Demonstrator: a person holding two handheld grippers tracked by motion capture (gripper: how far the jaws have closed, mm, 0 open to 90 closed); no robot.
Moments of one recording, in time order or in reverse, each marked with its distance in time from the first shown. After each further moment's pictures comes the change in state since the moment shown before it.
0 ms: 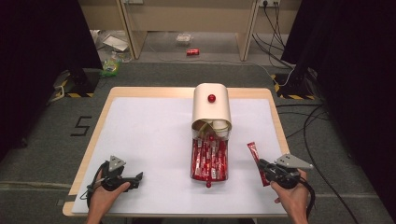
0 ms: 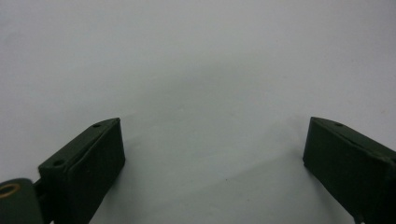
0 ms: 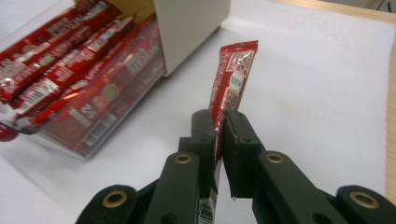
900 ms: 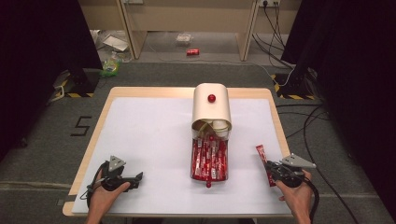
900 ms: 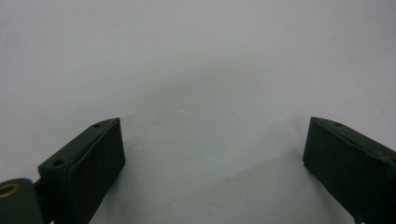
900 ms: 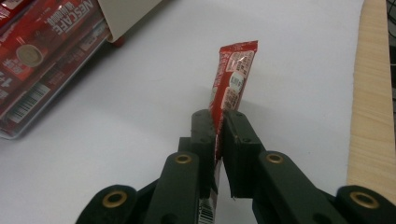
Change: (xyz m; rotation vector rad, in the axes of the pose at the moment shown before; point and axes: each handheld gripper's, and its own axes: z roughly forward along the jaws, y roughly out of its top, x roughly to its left) left arm 0.000 0.000 0.000 0.000 -0.001 0.000; right arm -0.027 -0.021 0.012 0.068 -0.060 0.041
